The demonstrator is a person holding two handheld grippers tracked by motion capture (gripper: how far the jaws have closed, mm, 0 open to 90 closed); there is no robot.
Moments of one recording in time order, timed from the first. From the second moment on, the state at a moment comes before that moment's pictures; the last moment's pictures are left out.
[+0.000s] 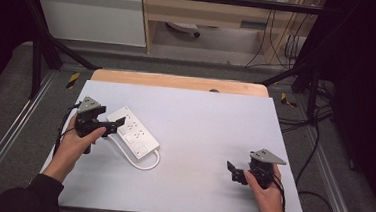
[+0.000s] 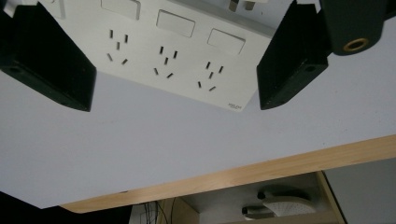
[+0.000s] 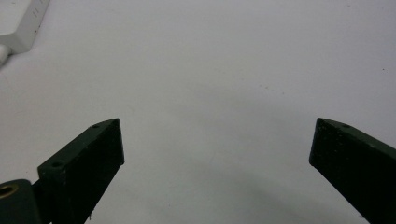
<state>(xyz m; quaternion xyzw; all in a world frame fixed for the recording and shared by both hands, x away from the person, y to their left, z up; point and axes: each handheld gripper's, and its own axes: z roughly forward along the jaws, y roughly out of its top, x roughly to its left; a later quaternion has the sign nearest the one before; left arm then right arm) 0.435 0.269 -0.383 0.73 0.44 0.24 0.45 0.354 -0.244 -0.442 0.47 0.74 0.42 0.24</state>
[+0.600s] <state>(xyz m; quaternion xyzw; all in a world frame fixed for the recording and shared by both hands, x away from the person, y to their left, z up) 0.445 0.262 -0.397 0.75 0.45 0.23 0.42 0.354 -0.245 -0.442 0.47 0.74 0.42 0.24</state>
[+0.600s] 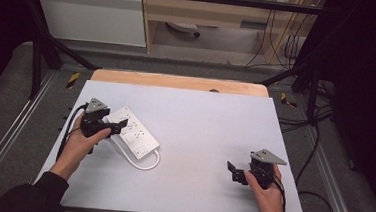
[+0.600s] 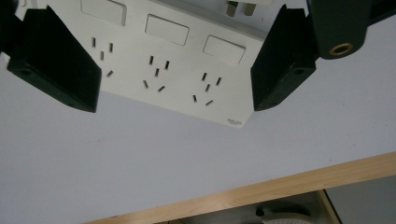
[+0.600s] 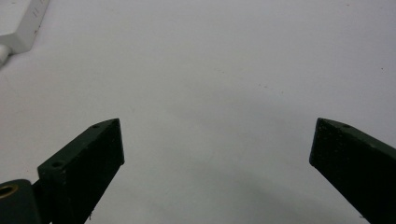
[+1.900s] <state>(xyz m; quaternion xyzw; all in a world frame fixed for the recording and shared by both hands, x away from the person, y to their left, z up) 0.447 0.254 -0.421 0.79 0.44 0.20 0.38 0.354 -0.246 -0.442 0.47 0.74 0.42 0.23</state>
